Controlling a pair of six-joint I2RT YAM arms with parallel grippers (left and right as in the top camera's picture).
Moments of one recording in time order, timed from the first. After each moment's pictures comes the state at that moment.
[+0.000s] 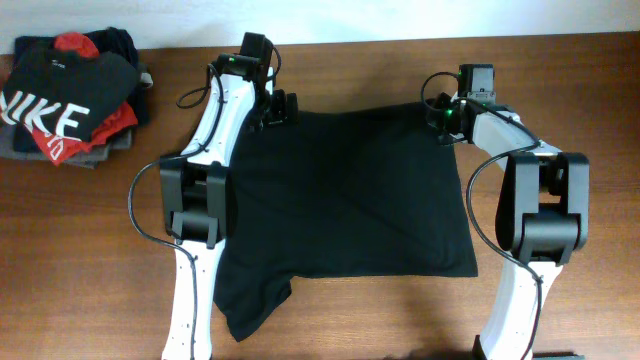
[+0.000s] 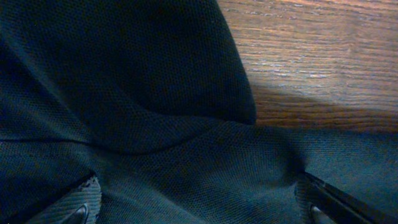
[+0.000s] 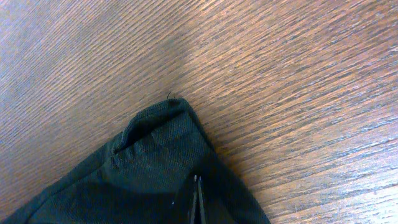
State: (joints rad) left arm -0.22 2.64 2.46 -1.16 0.12 -0.31; right arm -0.05 2.23 1.53 -0.27 -0.13 0.52
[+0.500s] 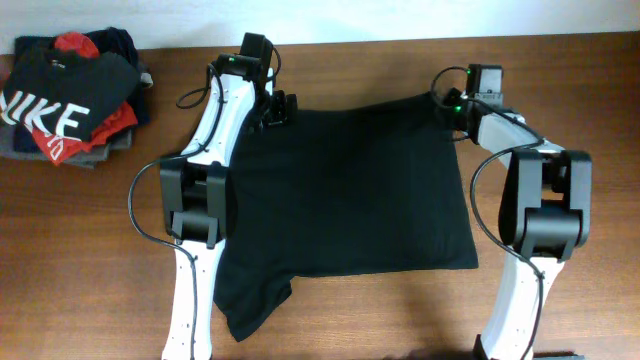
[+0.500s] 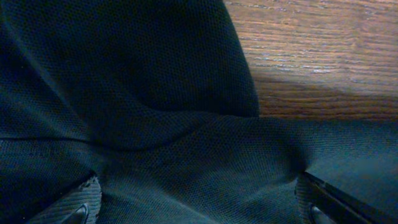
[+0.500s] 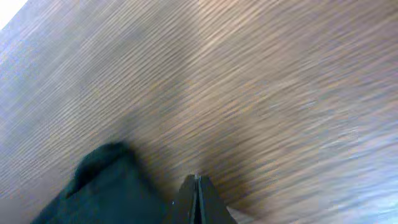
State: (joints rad) left arm -0.22 2.64 2.46 -1.17 0.12 -0.31; right arm -0.09 2.27 1.54 -0.16 -0.07 0.55
